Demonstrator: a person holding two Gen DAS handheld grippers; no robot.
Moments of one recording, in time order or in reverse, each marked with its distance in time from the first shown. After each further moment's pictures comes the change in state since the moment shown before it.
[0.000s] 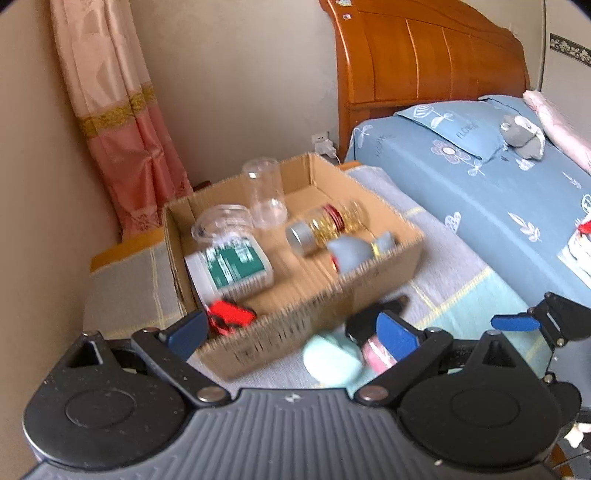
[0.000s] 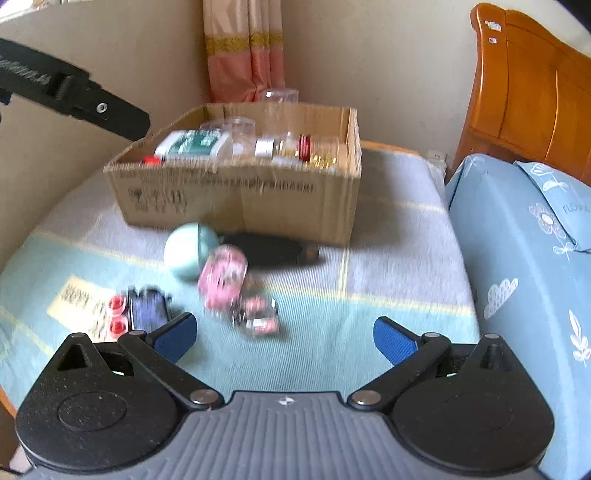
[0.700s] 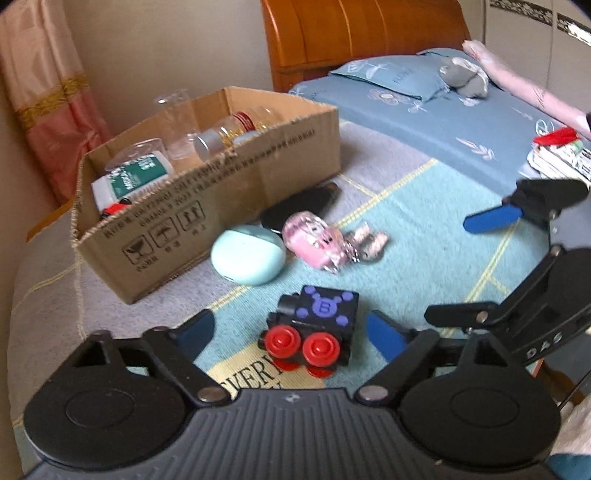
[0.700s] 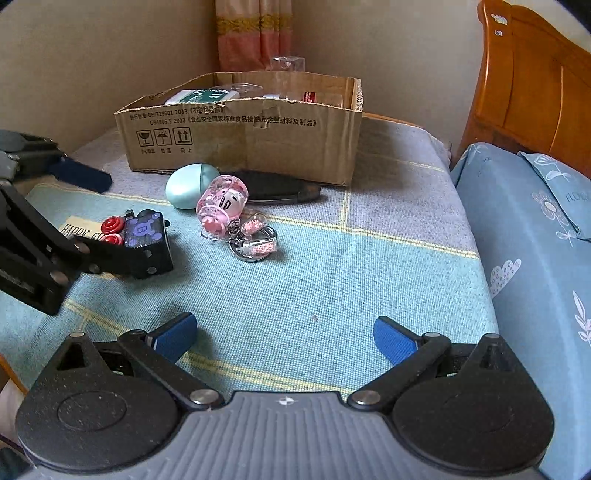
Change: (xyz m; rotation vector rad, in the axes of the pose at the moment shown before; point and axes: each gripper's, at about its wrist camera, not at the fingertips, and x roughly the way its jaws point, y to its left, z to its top) left arm 0.039 -0.050 -0.096 0.160 0.024 -0.122; right arm 0.004 -0.004 -0.047 -0.037 0.013 0.012
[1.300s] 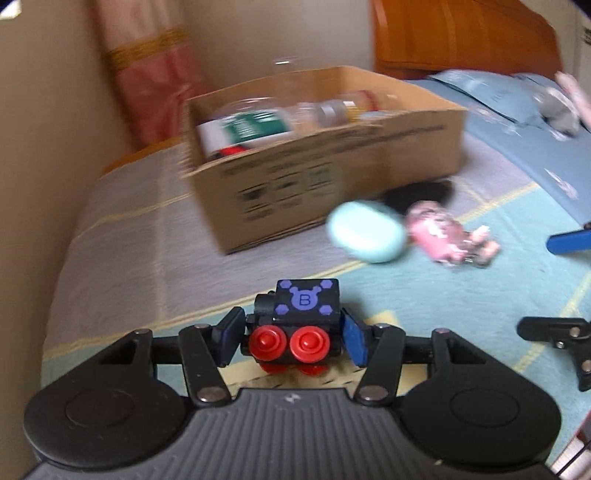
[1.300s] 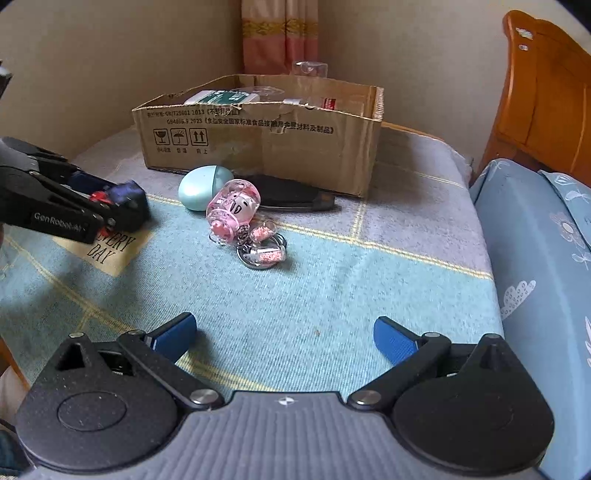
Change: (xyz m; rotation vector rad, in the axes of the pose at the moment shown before) left arm -0.004 0.048 -0.023 -0.262 0.037 0.224; right arm 0.008 -0.005 0.007 -0.072 -0.005 0.068
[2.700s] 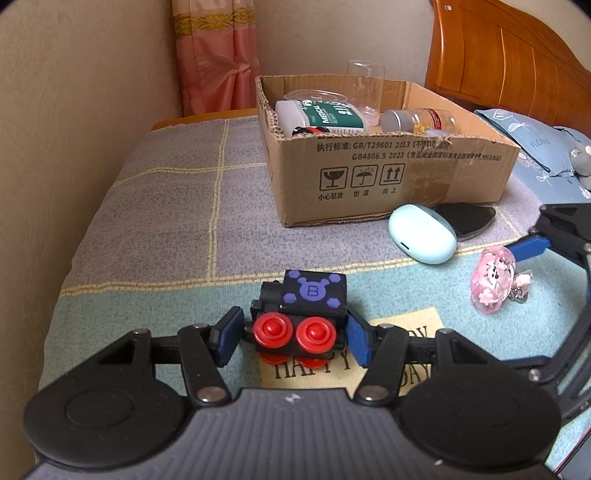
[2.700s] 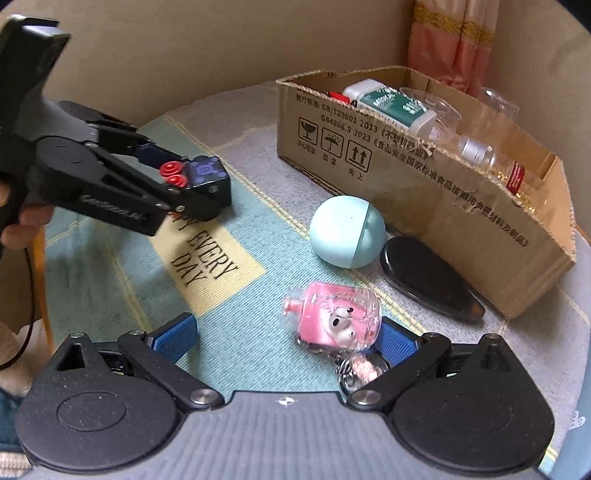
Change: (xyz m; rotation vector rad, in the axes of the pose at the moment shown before) left arm -0.004 0.036 -0.015 -0.183 0.000 0.015; right arm 0.051 0.051 0.066 -0.383 0.125 0.301
